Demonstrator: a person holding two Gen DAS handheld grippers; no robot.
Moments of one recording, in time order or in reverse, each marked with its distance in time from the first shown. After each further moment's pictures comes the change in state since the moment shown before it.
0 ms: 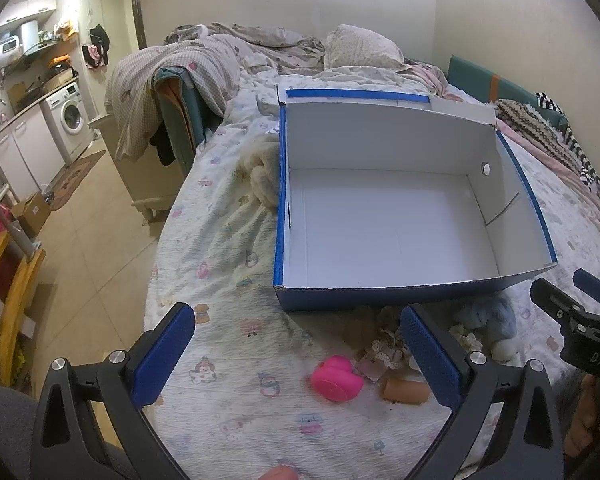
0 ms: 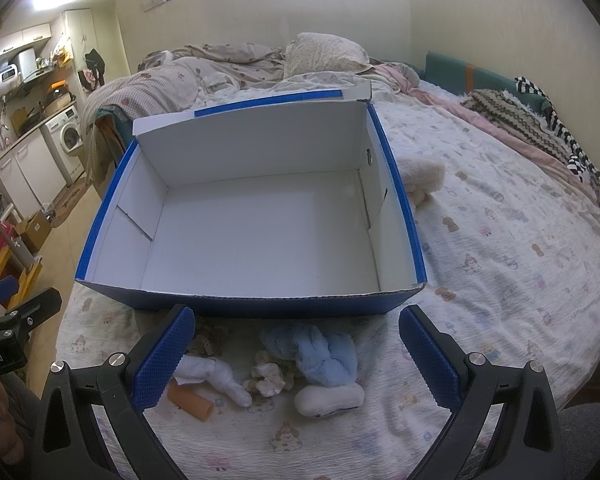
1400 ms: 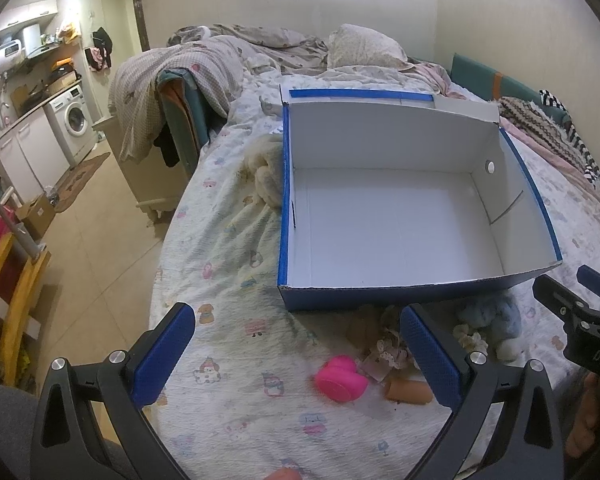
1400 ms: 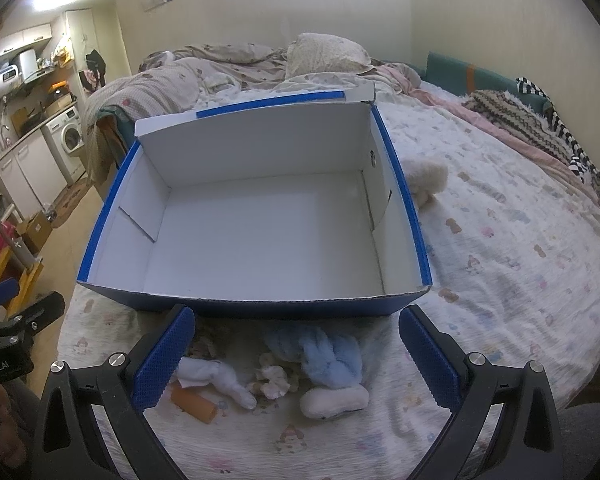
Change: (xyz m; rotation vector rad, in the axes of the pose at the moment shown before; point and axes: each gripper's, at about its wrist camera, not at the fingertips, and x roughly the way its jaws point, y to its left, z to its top) left arm 0.001 -0.002 0.000 0.009 -0.002 0.022; right arm 0.000 0.004 -0.001 -0.005 -0.004 0.002
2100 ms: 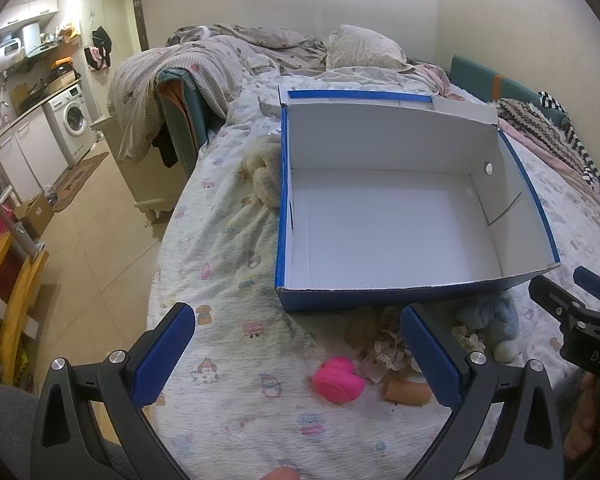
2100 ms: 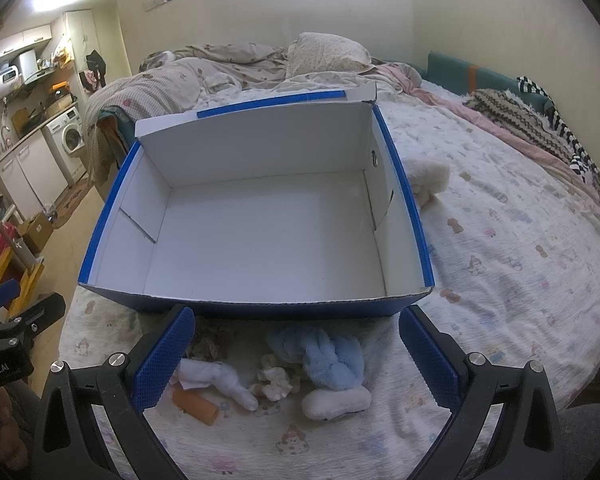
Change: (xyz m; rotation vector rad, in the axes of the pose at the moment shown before) left arm 0.000 0.000 0.000 -0.006 0.001 -0.008; right arm 0.001 0.002 0.000 0.004 0.003 0.004
